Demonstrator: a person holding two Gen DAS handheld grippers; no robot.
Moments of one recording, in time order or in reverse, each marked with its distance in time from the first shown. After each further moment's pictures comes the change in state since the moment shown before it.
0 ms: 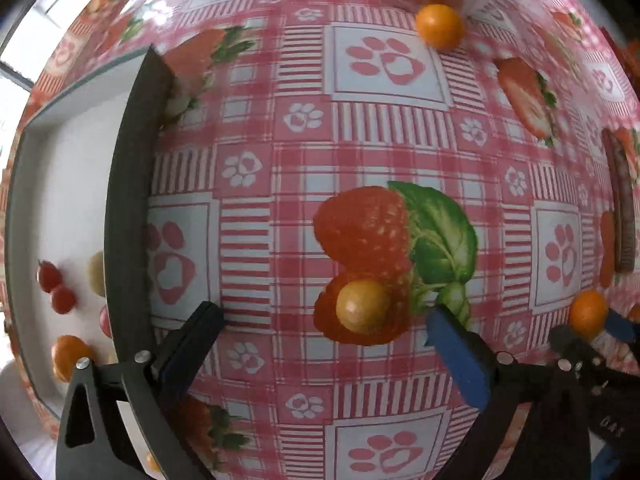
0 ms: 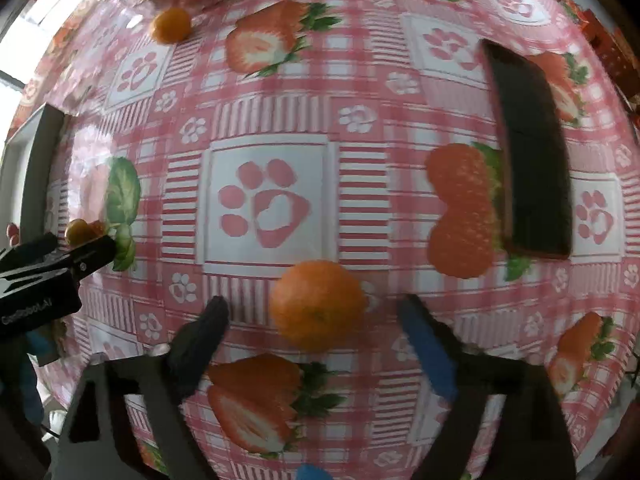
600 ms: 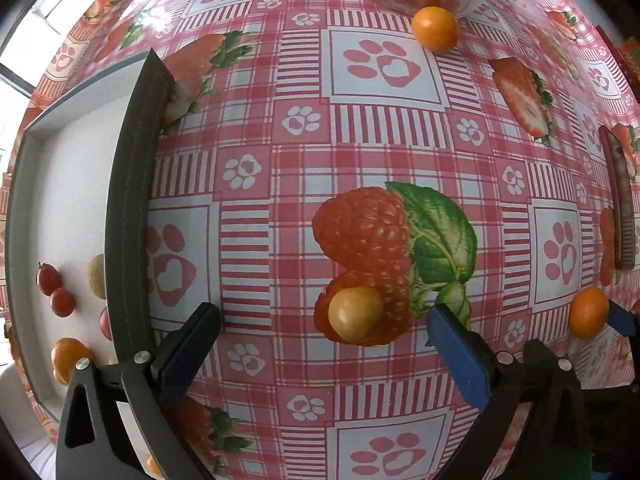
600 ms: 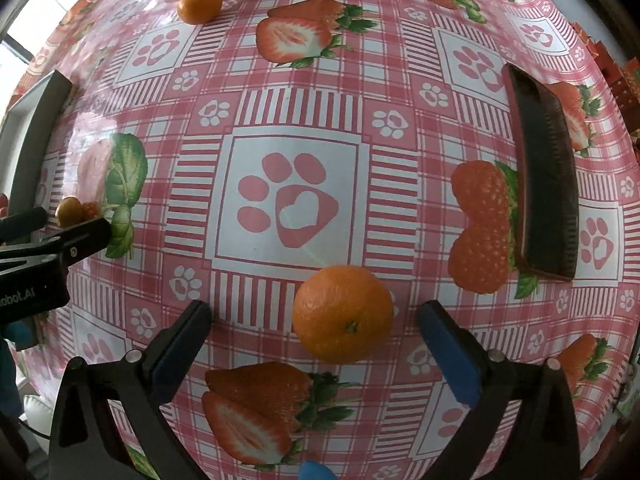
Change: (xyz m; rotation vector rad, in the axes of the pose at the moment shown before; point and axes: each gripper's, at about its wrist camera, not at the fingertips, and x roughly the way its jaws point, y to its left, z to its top) left arm -0.001 -0.002 -0.003 0.016 -0.020 0.001; right arm 0.011 0.026 -0.001 -0.080 -0.034 -0.056
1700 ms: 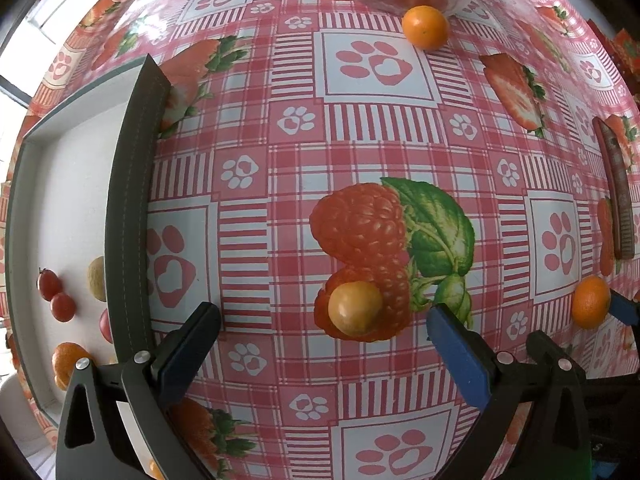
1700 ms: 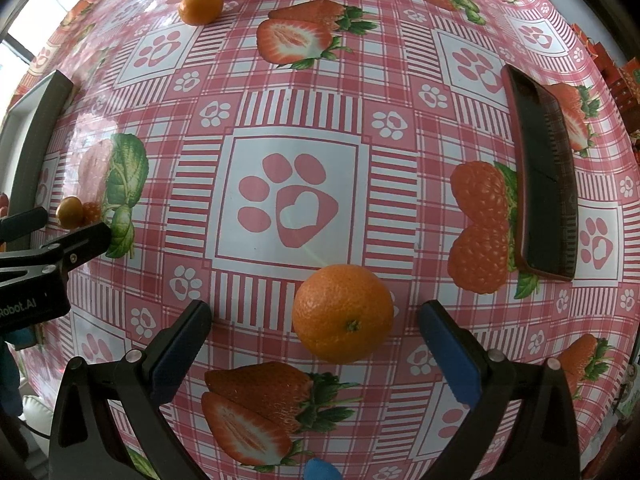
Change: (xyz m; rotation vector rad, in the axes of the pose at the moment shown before) left arm -0.001 0.000 -0.004 0.047 -0.017 -0.004; right arm -0.003 -0.001 -0.001 -0.007 0.006 0.003
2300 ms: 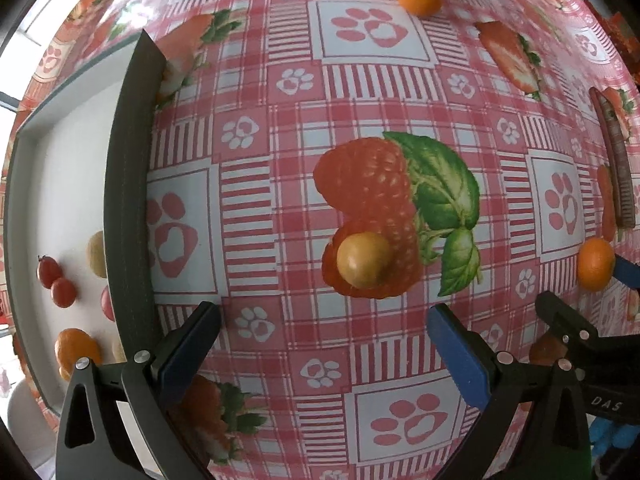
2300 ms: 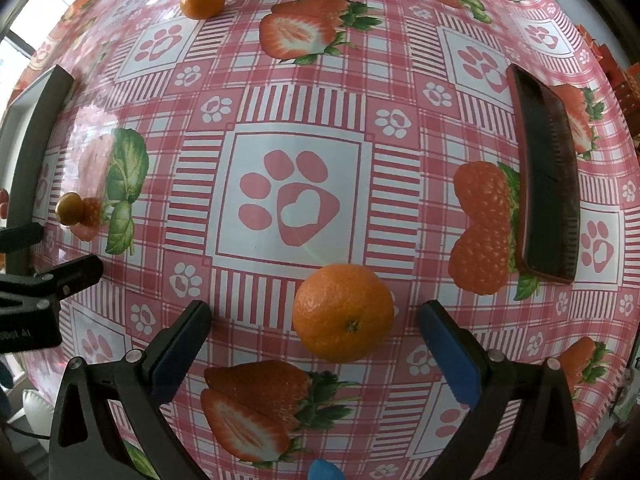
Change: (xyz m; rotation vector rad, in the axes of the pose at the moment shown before) left arm 0.004 0.003 -0.013 0.045 0.102 -0.003; right arm 0.002 0.002 0.002 -0.015 0.025 0.004
